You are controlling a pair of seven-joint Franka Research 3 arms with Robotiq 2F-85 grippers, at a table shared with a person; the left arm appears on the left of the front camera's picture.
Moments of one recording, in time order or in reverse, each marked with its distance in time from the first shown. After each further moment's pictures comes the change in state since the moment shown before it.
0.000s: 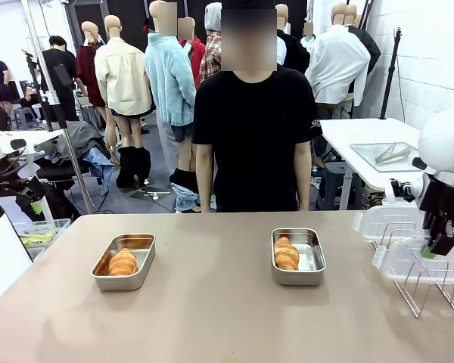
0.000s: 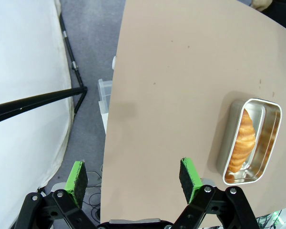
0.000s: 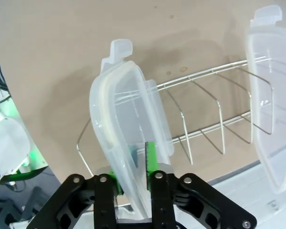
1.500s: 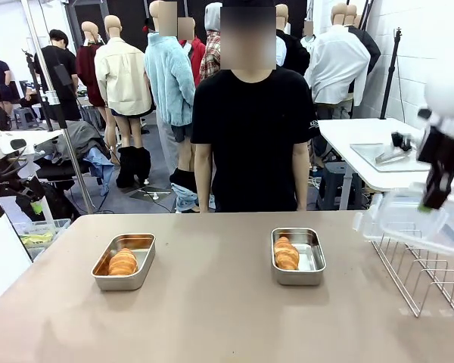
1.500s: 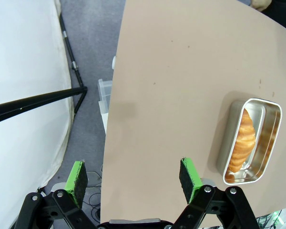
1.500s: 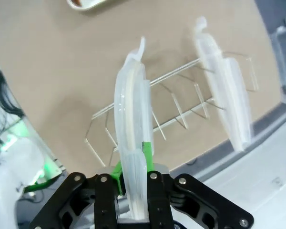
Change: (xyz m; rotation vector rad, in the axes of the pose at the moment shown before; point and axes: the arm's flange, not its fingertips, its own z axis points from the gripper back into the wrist) left arm 0.000 0.000 0.000 0.000 0.000 0.000; right arm 0.027 -0.002 0.102 -0.088 -0.038 -0.167
